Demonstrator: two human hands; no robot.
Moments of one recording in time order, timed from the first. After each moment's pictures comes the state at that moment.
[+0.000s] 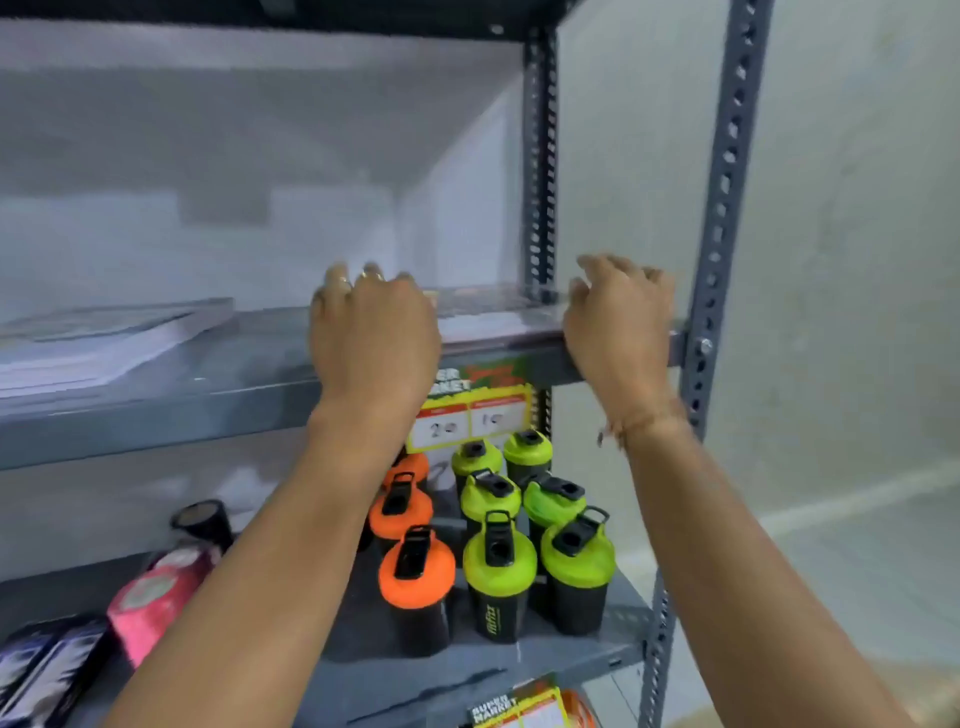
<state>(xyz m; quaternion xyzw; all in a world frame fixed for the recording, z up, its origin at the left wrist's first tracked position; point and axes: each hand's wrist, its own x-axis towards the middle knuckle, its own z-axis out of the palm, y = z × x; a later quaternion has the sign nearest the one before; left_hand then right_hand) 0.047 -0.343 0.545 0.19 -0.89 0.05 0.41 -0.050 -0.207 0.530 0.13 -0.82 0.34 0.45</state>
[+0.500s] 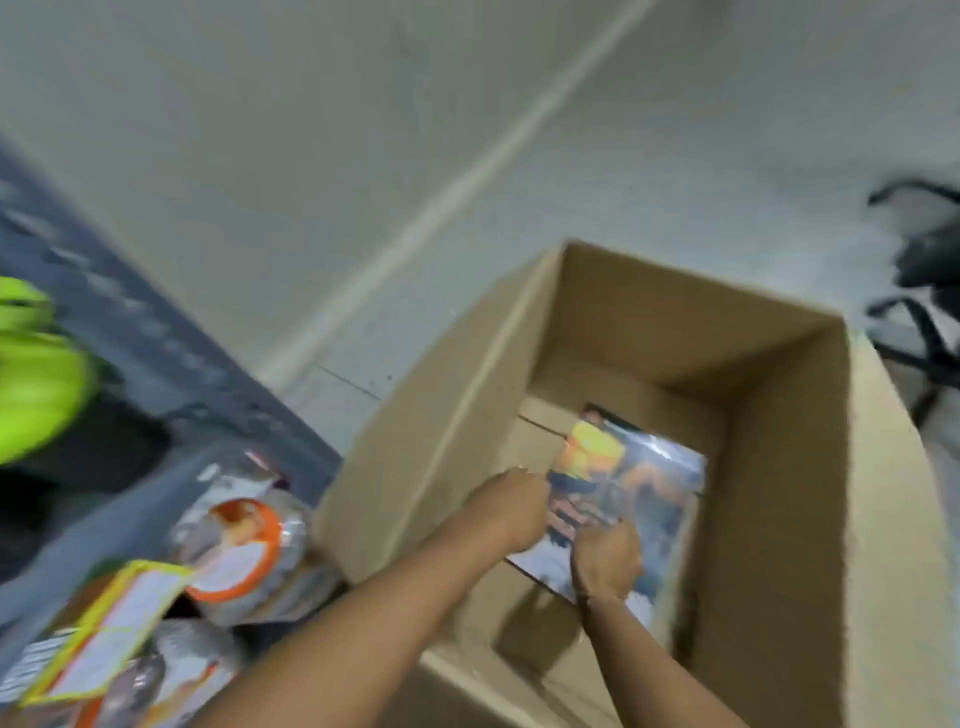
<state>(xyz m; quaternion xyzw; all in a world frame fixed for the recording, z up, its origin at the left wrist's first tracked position) -0.001 -0.010 0.124 -0.33 -0.88 -0.02 -0.34 0.073 0.066 0.007 -0.64 -0.64 0.43 -0.01</state>
